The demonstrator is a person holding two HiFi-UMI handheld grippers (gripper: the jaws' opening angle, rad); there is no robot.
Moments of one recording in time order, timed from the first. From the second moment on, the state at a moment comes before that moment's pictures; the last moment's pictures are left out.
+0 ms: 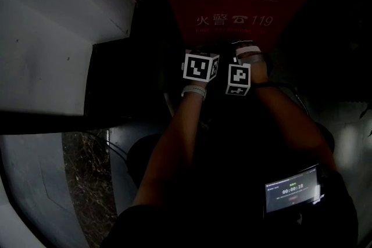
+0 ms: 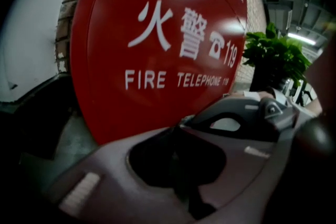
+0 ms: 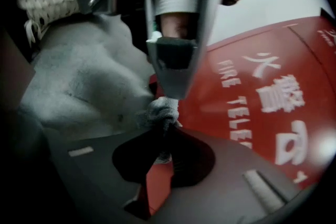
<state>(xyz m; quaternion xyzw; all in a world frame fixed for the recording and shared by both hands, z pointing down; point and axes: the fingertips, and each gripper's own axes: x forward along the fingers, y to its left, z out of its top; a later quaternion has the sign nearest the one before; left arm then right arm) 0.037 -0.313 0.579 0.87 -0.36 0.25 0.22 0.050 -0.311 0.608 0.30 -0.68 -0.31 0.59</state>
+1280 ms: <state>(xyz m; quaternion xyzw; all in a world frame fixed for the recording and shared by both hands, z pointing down) 0.051 -0.261 0.232 0.91 -0.41 0.00 -0.06 0.089 -0.311 0.144 0.53 -0.50 -0.53 0.43</state>
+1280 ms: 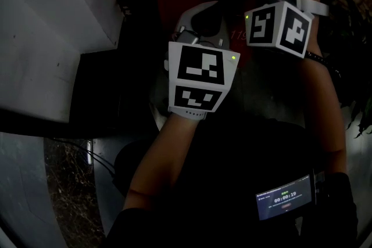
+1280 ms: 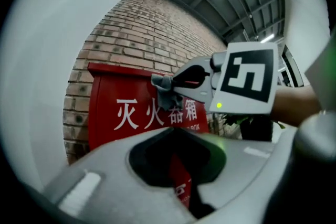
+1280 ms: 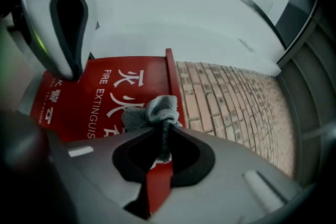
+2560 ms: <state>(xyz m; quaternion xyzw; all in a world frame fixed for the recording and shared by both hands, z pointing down) 0.051 -0.315 0.368 0.90 -0.42 0.11 0.03 0.089 -0.321 0.395 0.41 -0.60 -0.42 0.55</state>
